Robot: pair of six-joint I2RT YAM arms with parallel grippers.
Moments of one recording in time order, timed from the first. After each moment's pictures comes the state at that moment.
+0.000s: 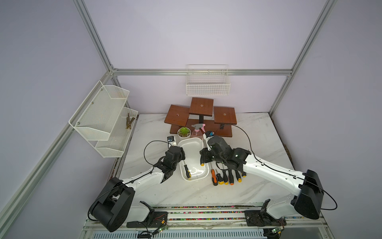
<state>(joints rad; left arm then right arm) -0.54 1.34 0.60 0.23 -0.40 -0.50 0.85 1.43 1.18 -0.45 0.13 0.51</state>
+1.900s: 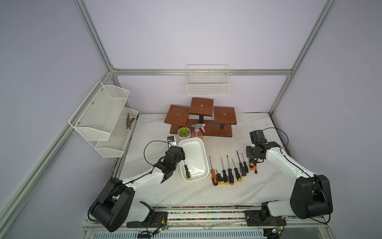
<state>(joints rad) -0.54 1.34 0.60 0.23 -0.39 -0.50 0.11 1.40 0.97 -0.68 0.27 0.17</state>
